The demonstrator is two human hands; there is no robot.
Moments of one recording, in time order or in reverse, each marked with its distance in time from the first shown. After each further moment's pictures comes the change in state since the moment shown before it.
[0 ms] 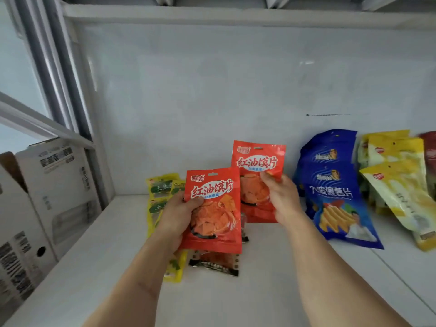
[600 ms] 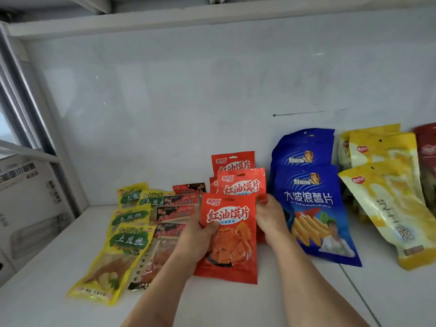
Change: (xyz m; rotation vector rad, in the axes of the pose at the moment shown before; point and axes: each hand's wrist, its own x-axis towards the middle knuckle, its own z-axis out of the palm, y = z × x) left_hand -0.005 -0.039 0.143 0.285 0.030 -0.074; right_hand 0.046 0.031 -0.084 -0.329 -0.106 0.051
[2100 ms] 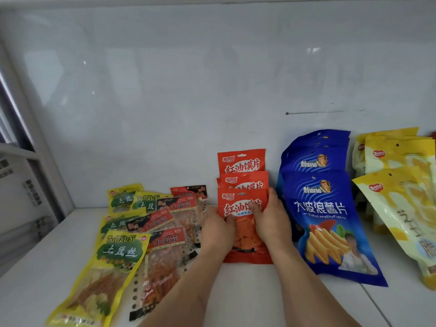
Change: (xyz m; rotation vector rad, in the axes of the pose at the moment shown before) left_hand 0.053 0.010 0.045 0.233 0.146 0.034; right_hand 0.020 0.010 0.020 -0.560 0.182 -0.131
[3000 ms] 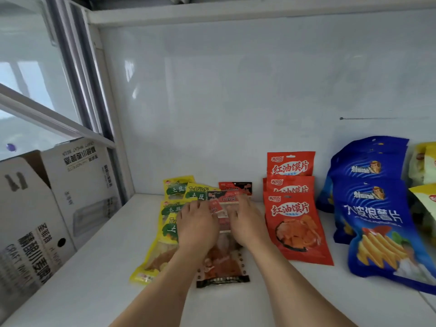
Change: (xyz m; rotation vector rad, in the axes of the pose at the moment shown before) left_hand -0.010 -0.053 -0.145 0.769 0.219 0.133; right_hand -0.075 -0.107 0.085 -0.088 -0.324 -0.313
